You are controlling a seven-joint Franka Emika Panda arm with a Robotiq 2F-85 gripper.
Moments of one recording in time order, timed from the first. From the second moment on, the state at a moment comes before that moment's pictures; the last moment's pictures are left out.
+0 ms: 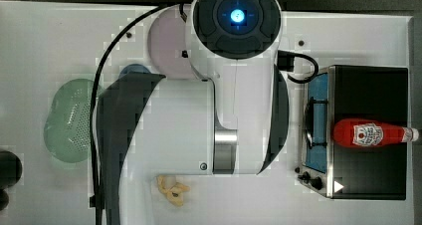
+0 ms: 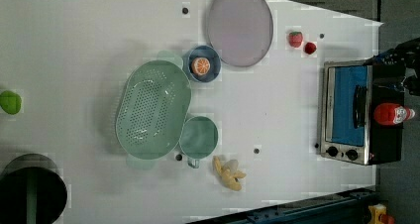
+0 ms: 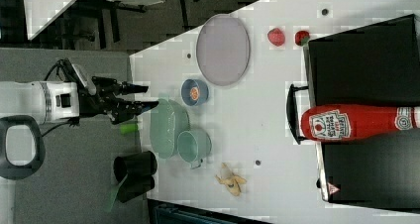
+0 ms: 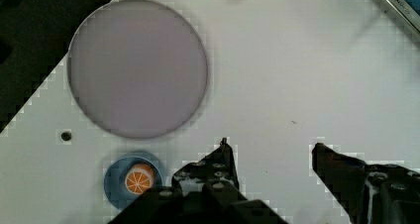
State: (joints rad) arm 0.01 0.04 -0.01 -1.74 0.01 0.22 0.07
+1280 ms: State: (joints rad) arm -0.05 0.07 -0.56 -1.88 -0.03 0.40 0.04
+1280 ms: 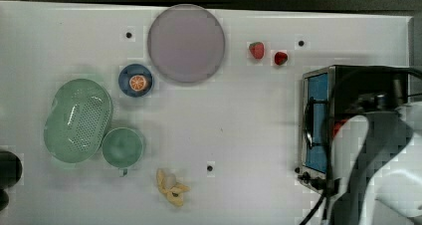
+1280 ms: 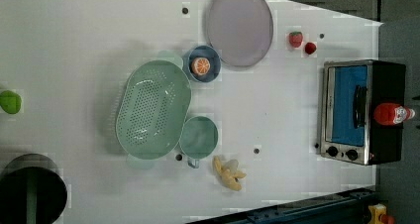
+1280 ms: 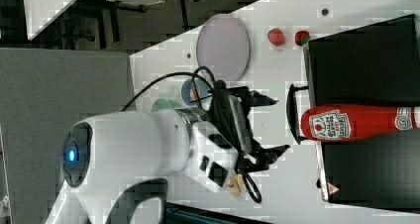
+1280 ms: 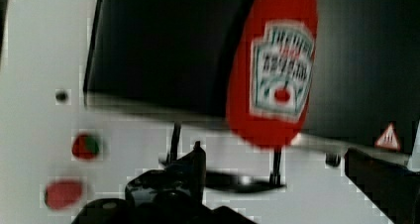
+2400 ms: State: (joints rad) arm -0.05 0.35 -0.65 -1.87 0.21 0.56 0.05
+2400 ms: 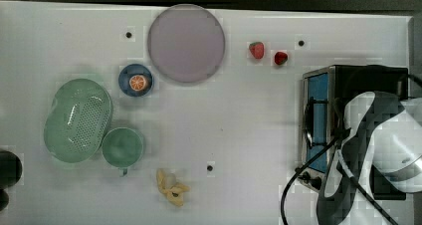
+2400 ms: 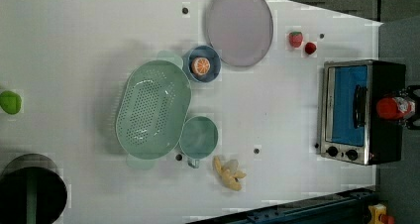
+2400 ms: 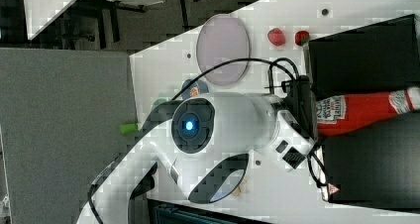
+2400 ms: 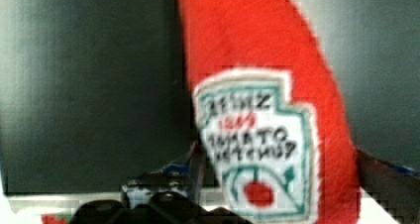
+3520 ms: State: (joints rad) arm 0.14 0.07 -0.43 -1.57 0.12 0.13 0.05
